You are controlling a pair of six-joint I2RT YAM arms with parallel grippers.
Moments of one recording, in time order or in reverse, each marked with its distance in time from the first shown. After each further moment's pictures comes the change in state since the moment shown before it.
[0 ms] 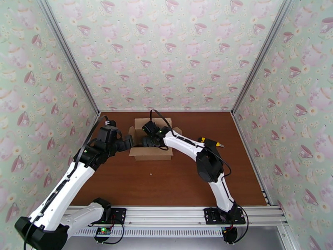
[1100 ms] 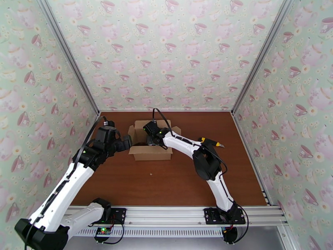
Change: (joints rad) left arm 0.025 -0.010 -0.011 0.000 0.013 0.003; right arm -0.019 0.028 -0.036 0.135 0.038 0.060
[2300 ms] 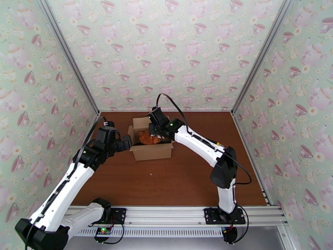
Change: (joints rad) left arm 0.005 -0.001 -0.011 0.008 0.000 -0.004; right arm 0.004 -0.266 0.072 -0.119 0.040 -0.054
